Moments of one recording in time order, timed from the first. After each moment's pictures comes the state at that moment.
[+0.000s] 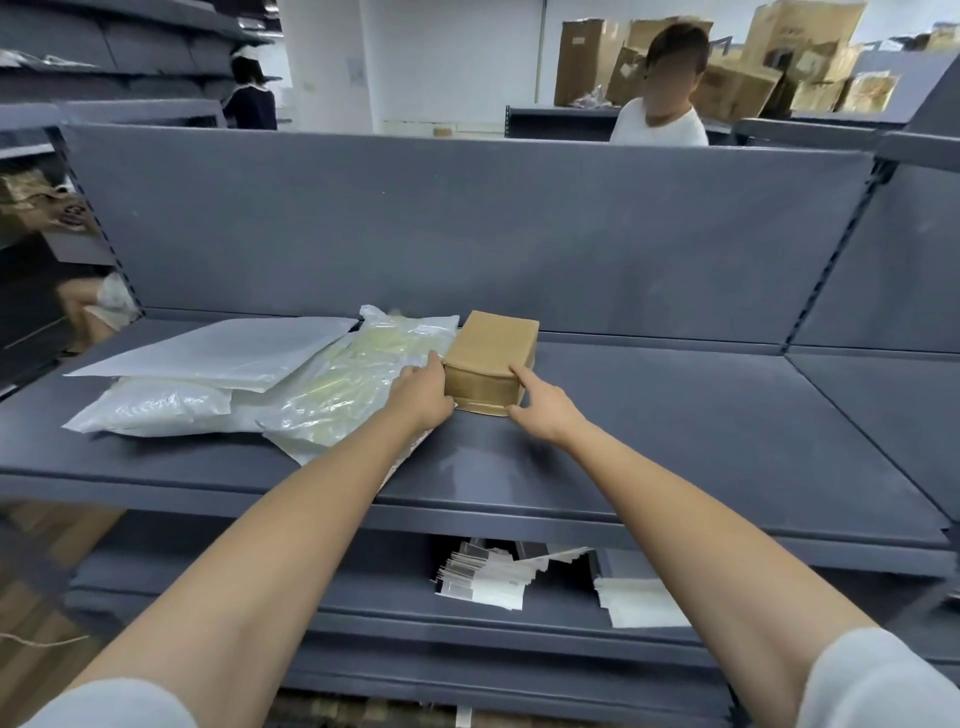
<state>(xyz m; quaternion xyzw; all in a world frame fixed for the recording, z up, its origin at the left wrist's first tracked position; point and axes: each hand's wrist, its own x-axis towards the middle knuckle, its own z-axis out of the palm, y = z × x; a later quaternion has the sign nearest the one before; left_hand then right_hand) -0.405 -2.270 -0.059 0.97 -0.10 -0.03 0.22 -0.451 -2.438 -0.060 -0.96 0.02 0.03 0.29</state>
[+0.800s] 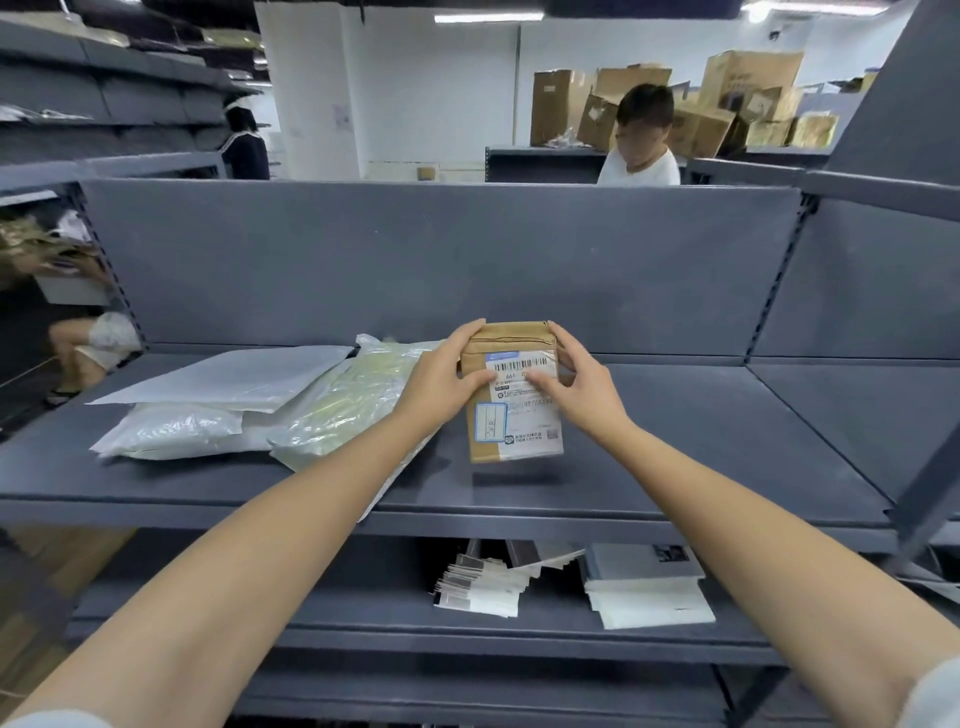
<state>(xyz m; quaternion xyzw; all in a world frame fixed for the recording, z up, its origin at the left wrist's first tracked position) -0.461 -2.288 -0.002 0.85 -0.24 0.10 0.45 -0.507 -2.472 -0.013 -0.86 -0.03 -0.20 0.48</state>
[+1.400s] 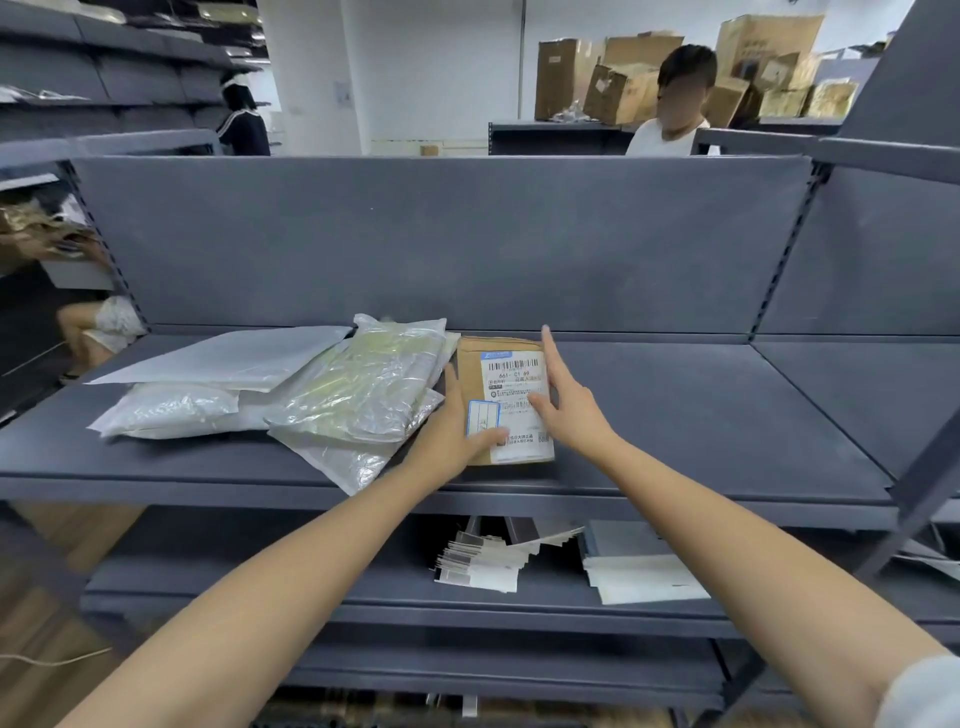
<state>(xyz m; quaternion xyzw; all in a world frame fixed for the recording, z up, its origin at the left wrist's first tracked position) -0.496 -2.294 -0.071 0.88 -0.20 -0.03 0.44 -0.518 -2.468 -0.052 -0.91 -0.02 -0.10 0.41</state>
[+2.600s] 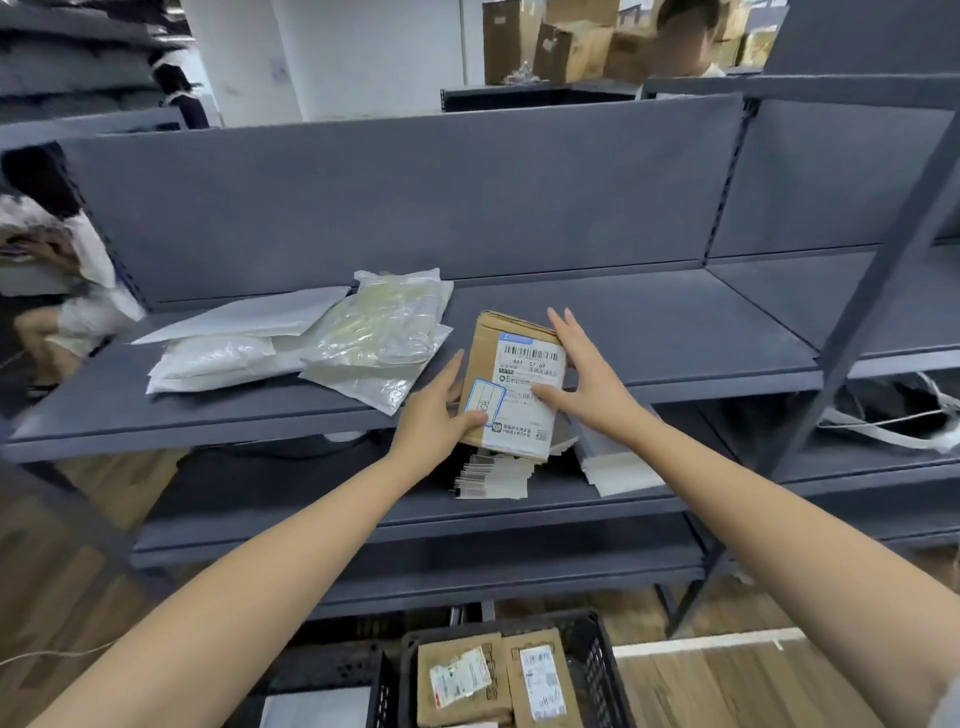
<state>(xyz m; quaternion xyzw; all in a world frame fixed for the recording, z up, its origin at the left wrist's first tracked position) -0.602 -2.221 -0.074 0.85 -0.21 -0.03 0.49 -0.651 -2.423 -0.056 -0.90 -0.03 -0.14 0.41</state>
